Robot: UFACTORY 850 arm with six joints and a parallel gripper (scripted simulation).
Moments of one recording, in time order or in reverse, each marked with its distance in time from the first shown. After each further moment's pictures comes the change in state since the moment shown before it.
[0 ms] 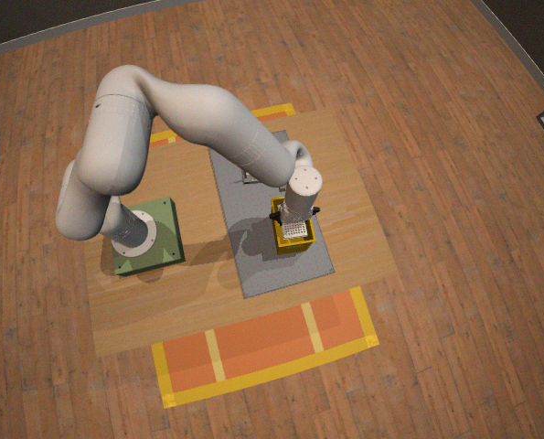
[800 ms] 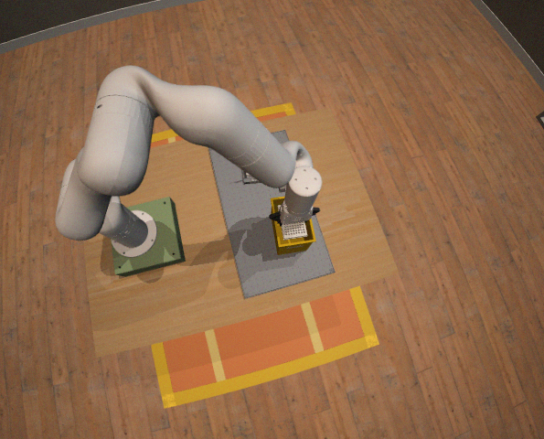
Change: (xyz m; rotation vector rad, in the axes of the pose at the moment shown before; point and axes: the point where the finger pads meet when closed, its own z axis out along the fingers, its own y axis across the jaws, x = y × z) arm 0.000 0.000 0.004 0.000 0.000 0.000
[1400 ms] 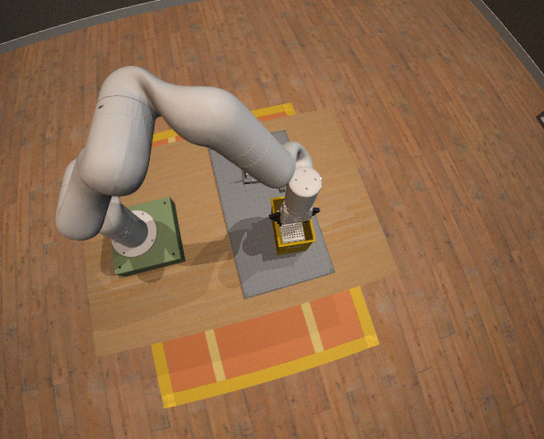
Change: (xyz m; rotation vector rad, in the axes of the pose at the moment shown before) arm 0.000 0.000 0.003 0.000 0.000 0.000
